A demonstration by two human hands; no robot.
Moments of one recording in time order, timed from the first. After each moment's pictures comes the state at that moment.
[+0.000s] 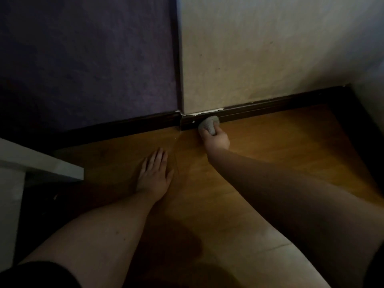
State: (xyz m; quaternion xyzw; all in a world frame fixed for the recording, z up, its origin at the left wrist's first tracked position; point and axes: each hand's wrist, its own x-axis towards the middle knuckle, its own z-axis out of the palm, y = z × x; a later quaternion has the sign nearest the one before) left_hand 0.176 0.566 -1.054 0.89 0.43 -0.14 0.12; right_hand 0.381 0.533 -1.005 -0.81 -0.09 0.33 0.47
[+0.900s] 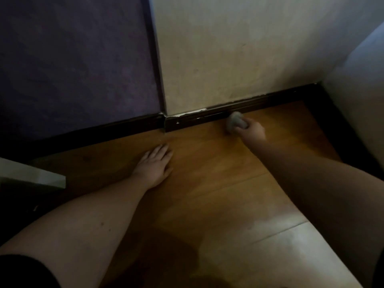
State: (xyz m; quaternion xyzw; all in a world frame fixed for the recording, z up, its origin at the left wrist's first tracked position) left_hand 0.219 0.590 -1.026 0.92 0.29 -0.21 0.14; right_hand 0.510 0.456 -0.975 -0.89 -0.23 0.26 0.29
